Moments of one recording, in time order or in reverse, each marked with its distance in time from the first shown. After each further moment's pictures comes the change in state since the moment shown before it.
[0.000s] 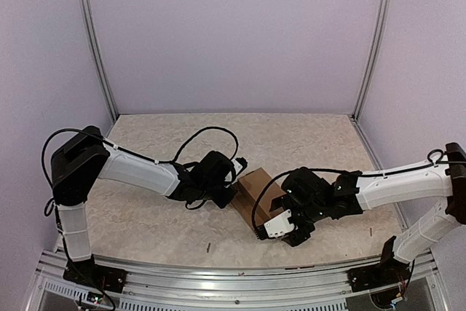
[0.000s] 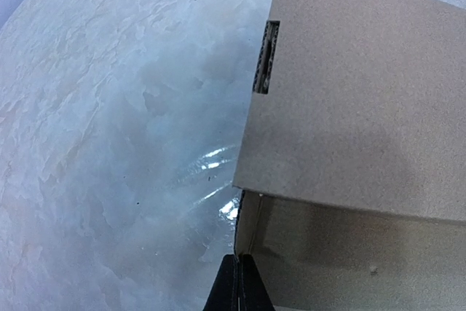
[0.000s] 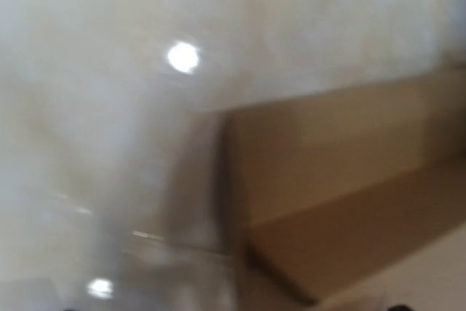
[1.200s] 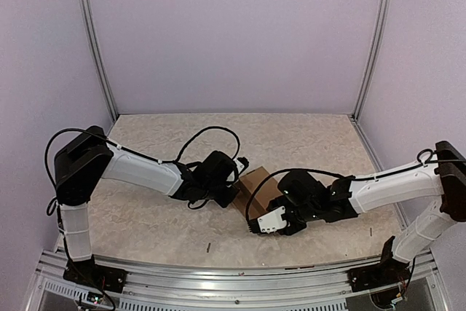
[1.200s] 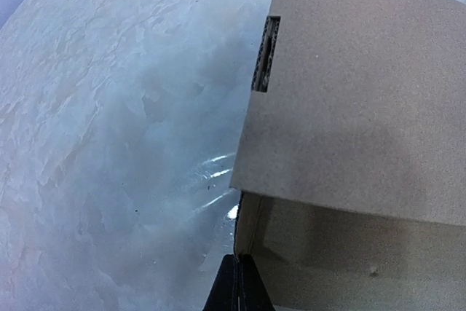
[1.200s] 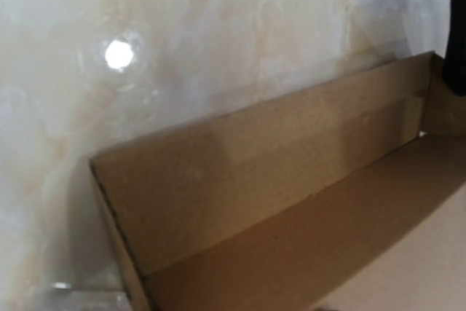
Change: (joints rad) left arm -0.007 0.024 0.030 -0.016 -0.011 -0.016; right arm 0.000 0.058 -0.035 0.219 0.114 0.014
